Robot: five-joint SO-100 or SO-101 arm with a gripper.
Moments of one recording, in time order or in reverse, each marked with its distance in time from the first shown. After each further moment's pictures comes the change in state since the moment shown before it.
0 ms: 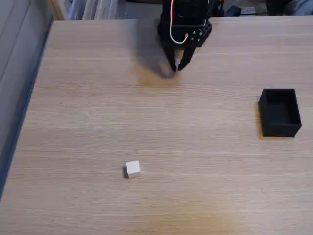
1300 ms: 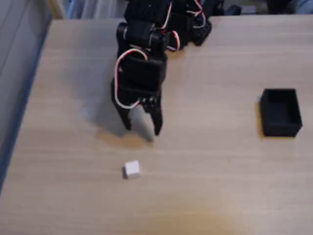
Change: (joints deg) arm 15.5 -62.6 -43.5 -25.5 -6.5
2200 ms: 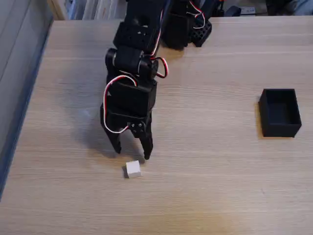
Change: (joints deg) arm 0.5 -16.7 -18.4 -1.1 -0.4
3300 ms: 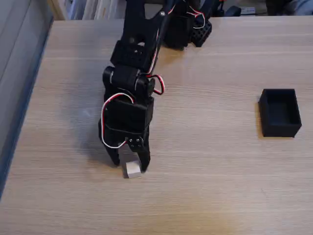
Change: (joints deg) arm -0.2 -10.6 -10.2 0.0 0.0
